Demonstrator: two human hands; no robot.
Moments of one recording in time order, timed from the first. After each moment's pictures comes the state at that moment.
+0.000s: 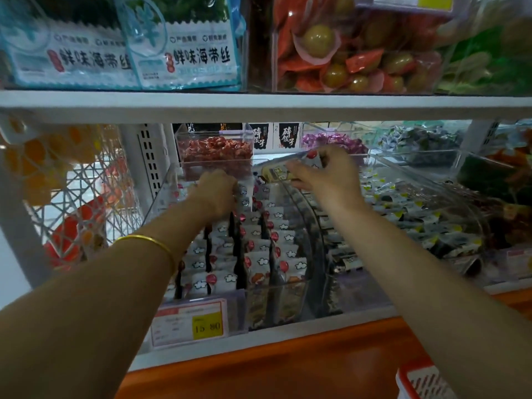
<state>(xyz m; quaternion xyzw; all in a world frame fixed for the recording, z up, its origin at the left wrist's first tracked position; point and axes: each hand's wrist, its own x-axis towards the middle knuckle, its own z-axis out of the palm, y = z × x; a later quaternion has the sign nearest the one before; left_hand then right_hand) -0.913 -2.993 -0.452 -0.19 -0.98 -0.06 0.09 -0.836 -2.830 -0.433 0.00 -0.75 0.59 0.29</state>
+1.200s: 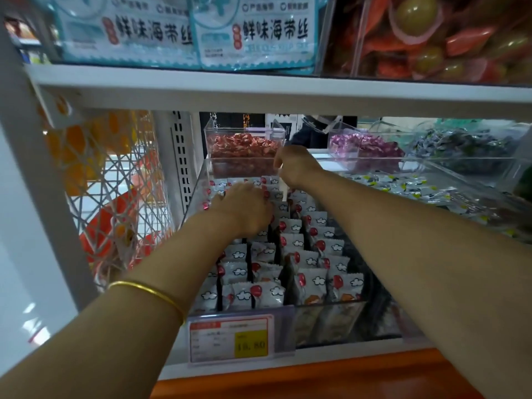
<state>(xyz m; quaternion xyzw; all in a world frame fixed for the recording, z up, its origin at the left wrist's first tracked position) -0.902 -3.014 -0.461 -0.18 -0.97 -0.17 0.04 -0.965 -2.886 -0.438 0.06 -0.98 0.14 0.15</state>
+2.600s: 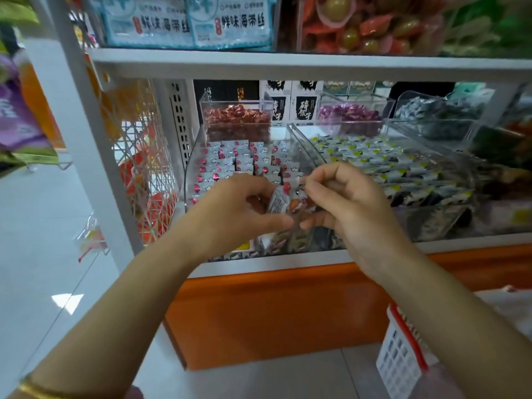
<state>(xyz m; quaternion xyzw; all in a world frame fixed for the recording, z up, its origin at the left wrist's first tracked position) -0.719 -3.035 -0.449 -0.30 -0.88 -0.37 0.05 -0.688 -2.861 -0.464 0.11 -0.70 0.70 0.13</state>
